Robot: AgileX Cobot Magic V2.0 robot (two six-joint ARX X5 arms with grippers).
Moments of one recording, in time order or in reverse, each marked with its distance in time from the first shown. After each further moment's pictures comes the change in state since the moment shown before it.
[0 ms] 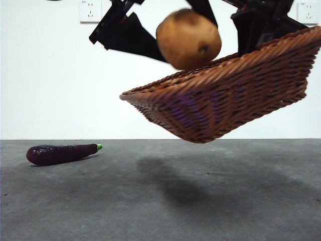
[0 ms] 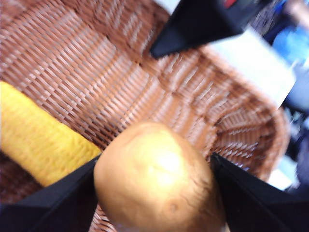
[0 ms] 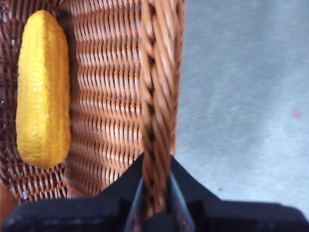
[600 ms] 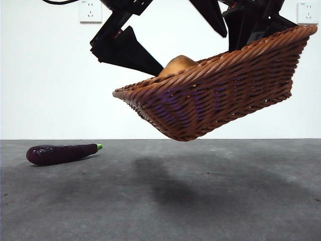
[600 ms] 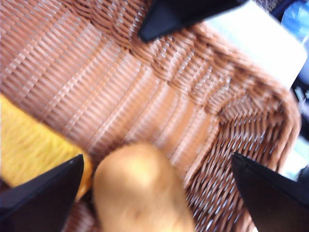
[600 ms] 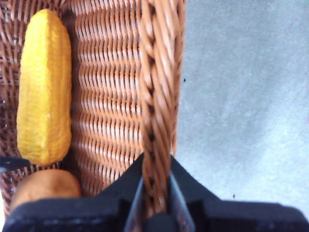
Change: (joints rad) left arm -0.002 0.016 0.001 -0.038 0.002 0.085; right arm 0.032 0.000 0.000 0.028 0.008 0.049
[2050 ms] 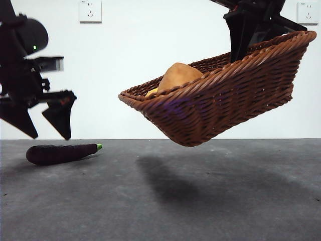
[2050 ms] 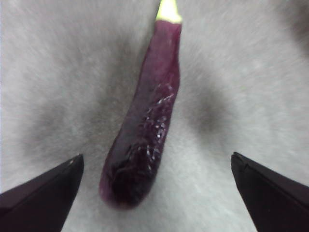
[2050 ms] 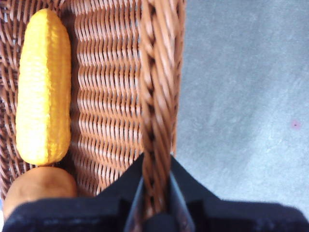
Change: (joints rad) left arm 0.792 0.409 0.204 -0.170 0.018 0.556; right arm -0.001 0.000 0.000 0.016 0.044 -0.001
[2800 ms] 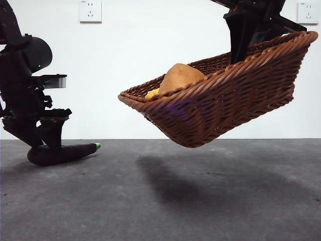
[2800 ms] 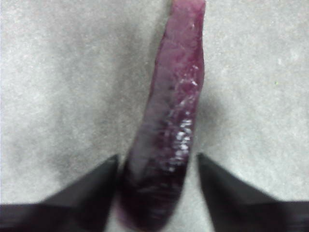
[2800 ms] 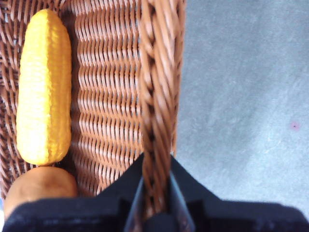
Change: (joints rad) left arm 0.002 0.076 0.000 0.053 -0.034 0.006; right arm 0.000 0.000 0.000 0.000 0.000 -0.012
